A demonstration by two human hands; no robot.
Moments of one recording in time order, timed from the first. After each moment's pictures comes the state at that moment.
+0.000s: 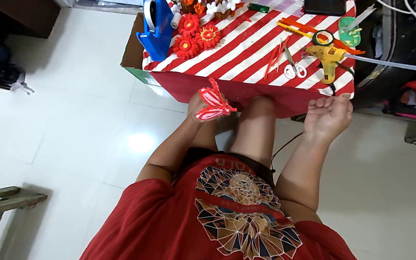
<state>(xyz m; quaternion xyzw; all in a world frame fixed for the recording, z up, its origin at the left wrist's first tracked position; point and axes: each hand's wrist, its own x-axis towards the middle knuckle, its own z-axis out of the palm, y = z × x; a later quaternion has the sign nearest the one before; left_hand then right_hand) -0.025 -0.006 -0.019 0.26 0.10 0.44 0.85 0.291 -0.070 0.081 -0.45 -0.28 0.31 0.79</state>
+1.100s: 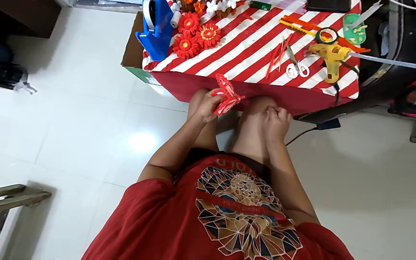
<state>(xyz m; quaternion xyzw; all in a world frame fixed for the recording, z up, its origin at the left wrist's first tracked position) 0.001 -0.014 0.039 0.32 0.33 0.48 0.75 0.235 -0.084 -0.021 -0.77 -0.58 0.06 0.27</state>
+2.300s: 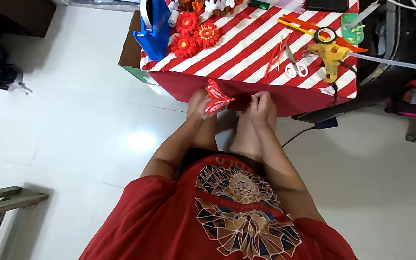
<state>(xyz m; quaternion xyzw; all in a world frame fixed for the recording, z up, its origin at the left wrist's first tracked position) -0.015 0.005 -0.036 0.26 0.26 0.44 0.82 0.207 -0.030 -0.029 -0.62 -0.62 0.13 0.46</state>
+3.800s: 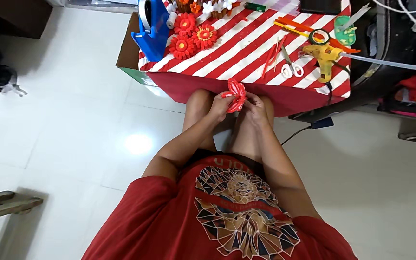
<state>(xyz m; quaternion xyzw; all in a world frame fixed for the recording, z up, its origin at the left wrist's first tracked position) 0.056 -0.002 0.006 0.28 0.47 0.43 0.72 0.206 -0.030 -0.032 -0.42 -0.37 0.57 0.60</state>
